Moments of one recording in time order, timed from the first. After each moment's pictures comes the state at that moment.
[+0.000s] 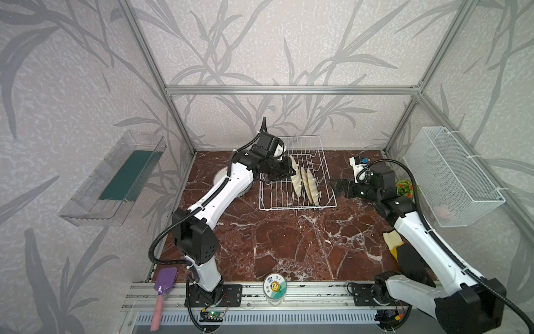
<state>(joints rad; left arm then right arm) -0.51 1.75 1.78 -0.84 0.43 -0.65 0.25 1.13 0.97 -0.34 -0.28 0.24</state>
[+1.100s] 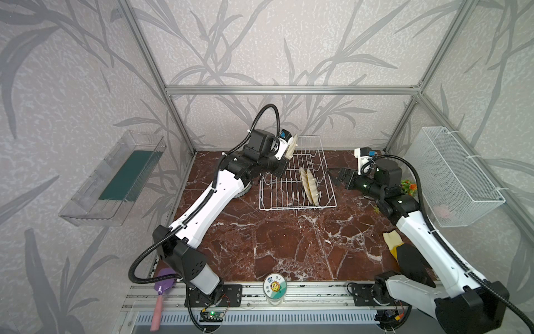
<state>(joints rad) -0.56 1.56 1.68 -0.73 0.15 0.14 0.25 1.13 1.01 -0.21 -0.41 0.51</state>
